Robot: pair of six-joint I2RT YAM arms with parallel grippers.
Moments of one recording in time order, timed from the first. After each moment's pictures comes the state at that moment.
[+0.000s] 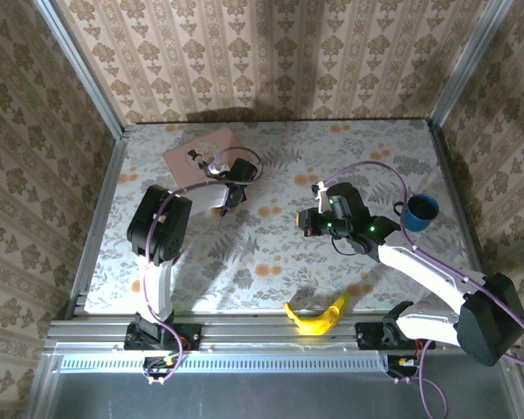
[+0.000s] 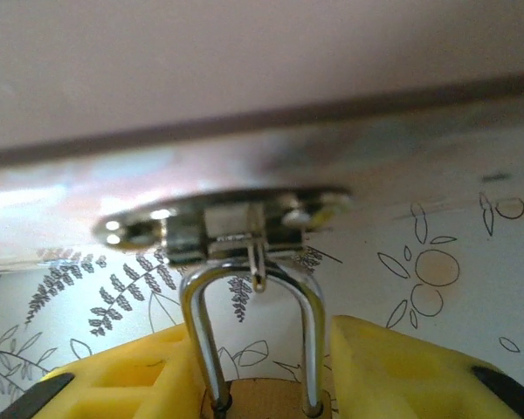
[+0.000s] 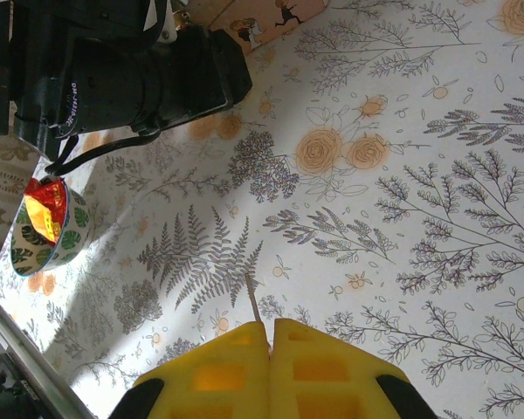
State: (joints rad) left arm -0.56 2.03 1.31 -0.41 -0.48 -0.82; right arm 0.57 1.19 0.79 -0.25 -0.19 0.53
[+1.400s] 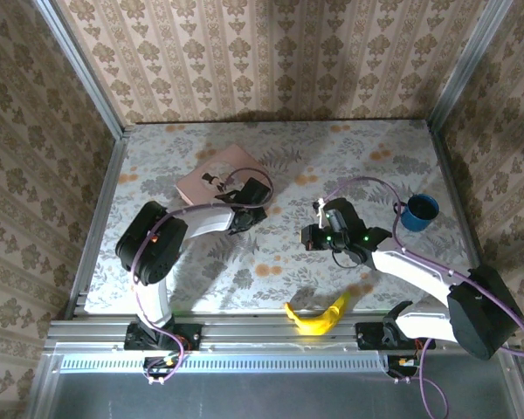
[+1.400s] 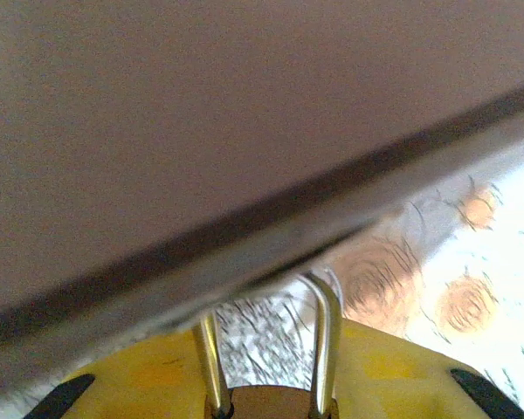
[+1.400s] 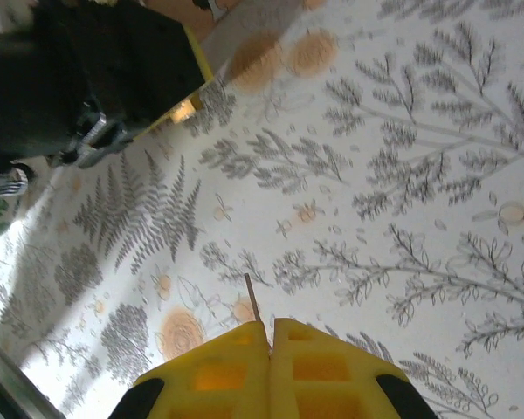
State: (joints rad) left arm -0.74 1.85 1.10 -0.30 -0.21 -1.08; right arm 0.58 1.24 0.62 -0.16 -0.19 0.59
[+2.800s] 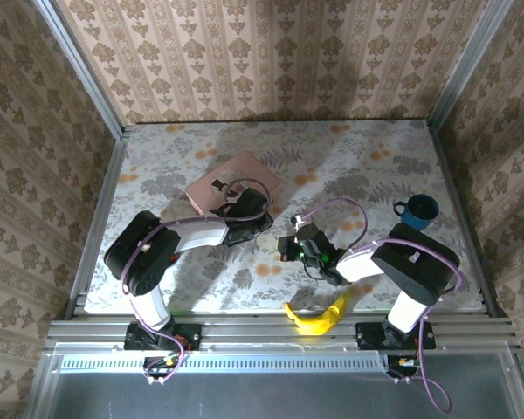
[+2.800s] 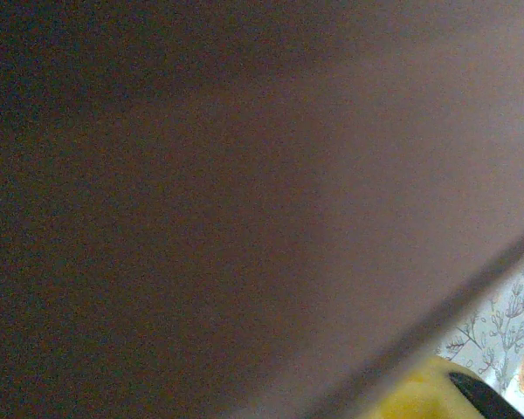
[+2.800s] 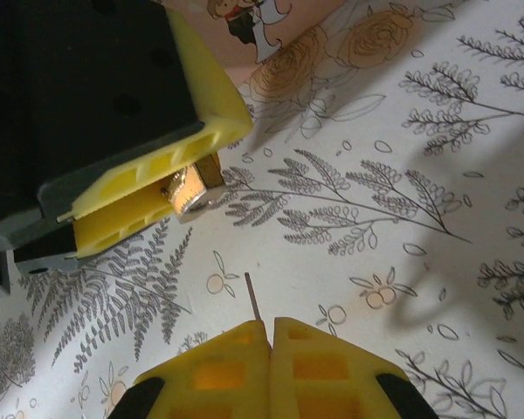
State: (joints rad) left arm -0.78 1.75 0.92 -0.07 -0.02 -1.22; right arm 0.78 1.70 0.49 0.65 0.06 0.70
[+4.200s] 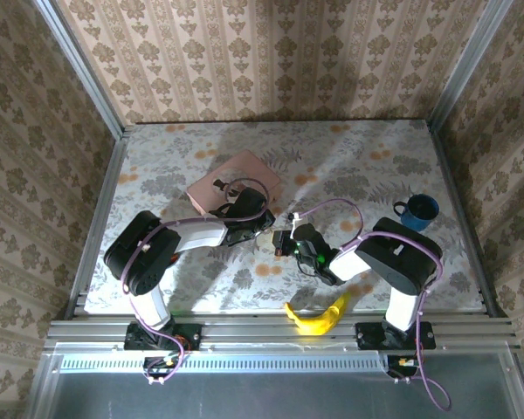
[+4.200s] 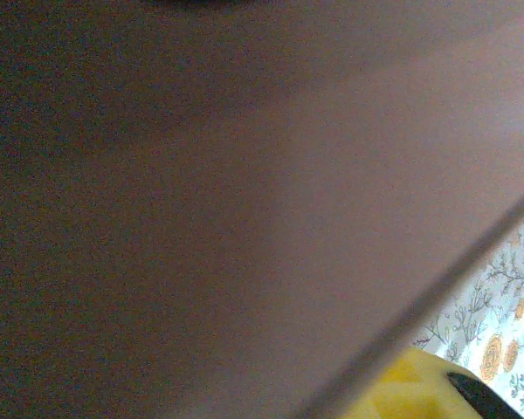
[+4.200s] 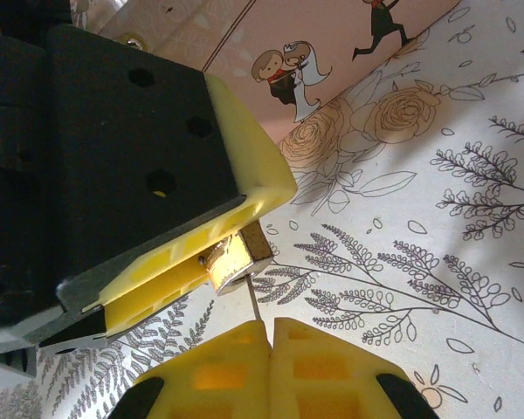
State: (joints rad) left arm -0.77 1.75 0.90 0.01 0.02 -1.24; right arm 0.79 1.81 0.51 0.84 0.11 0.71
